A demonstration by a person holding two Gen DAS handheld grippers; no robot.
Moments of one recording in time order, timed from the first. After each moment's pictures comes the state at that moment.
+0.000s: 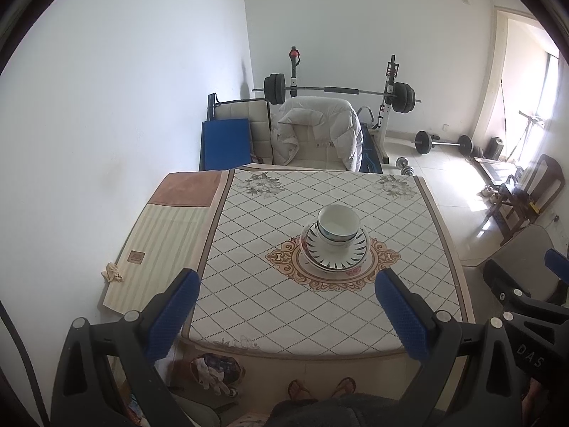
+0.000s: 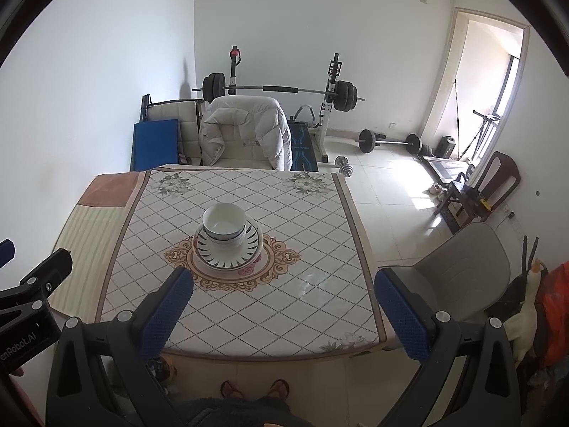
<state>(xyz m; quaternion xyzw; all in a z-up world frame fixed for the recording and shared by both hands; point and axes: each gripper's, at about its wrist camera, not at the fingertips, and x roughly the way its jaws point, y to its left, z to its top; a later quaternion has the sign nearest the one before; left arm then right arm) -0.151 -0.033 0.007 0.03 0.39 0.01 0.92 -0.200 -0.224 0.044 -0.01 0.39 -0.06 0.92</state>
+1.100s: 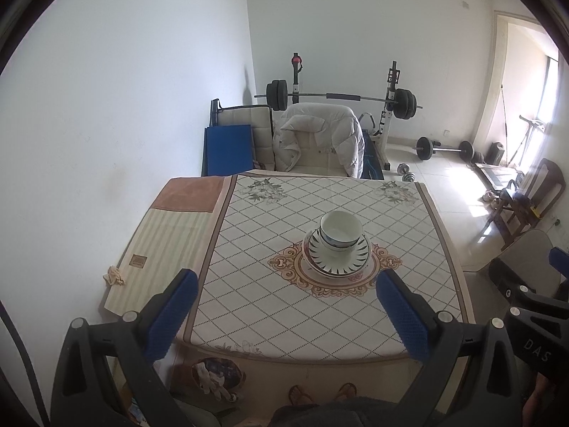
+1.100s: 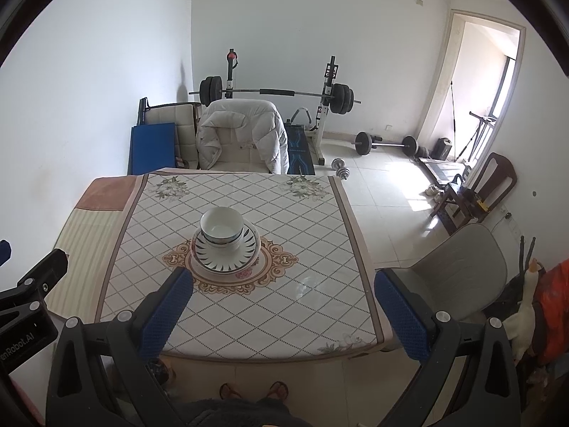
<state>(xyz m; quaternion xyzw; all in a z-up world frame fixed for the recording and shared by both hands) -0.152 -0.027 0.007 0.03 0.38 0.02 0.92 -0.199 -0.225 0.050 -0.01 0.39 -0.07 0.92</state>
